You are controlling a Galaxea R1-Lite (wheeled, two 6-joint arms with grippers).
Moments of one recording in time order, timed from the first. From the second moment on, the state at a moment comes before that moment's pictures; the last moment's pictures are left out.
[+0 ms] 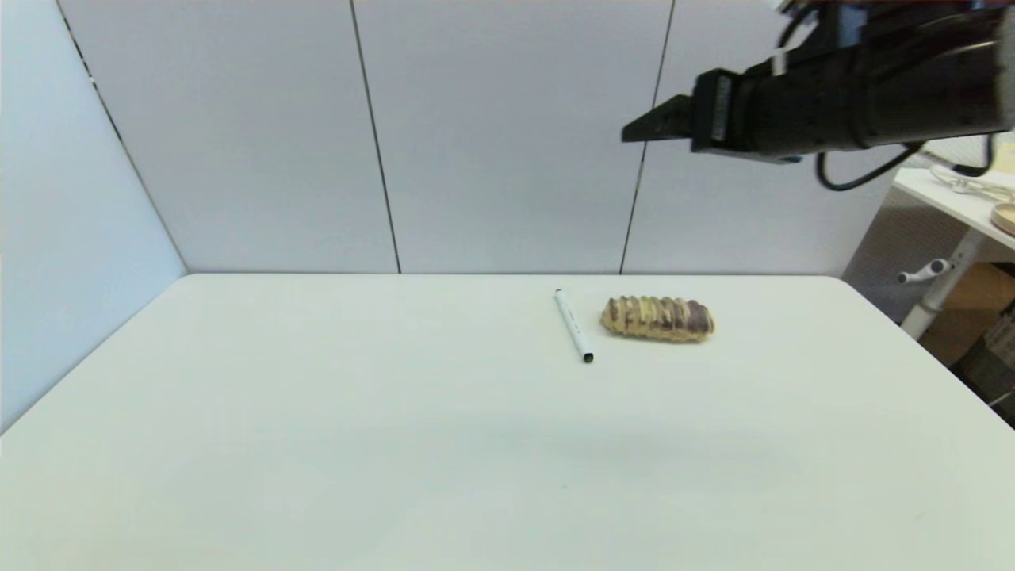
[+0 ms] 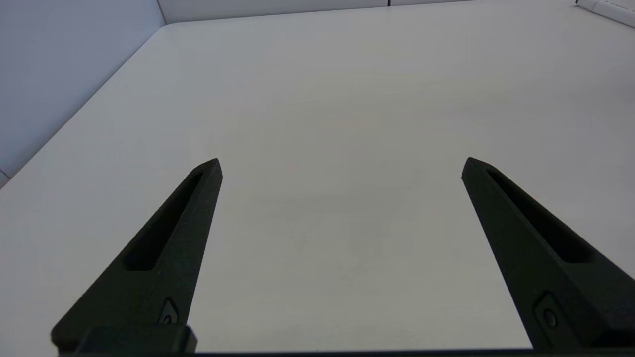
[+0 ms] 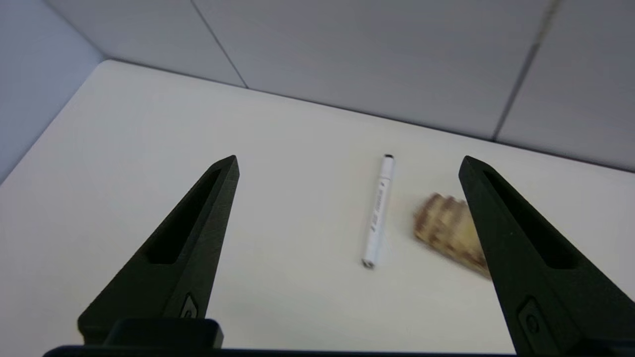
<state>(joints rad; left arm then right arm) -0.01 0.00 0.00 0.00 -0.03 0.09 0.44 1.70 -1.77 0.38 0.05 0.18</state>
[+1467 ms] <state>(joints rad) -0.01 0.00 0.00 0.00 -0.03 0.09 0.02 0.23 -0.11 0.13 0.07 -0.15</state>
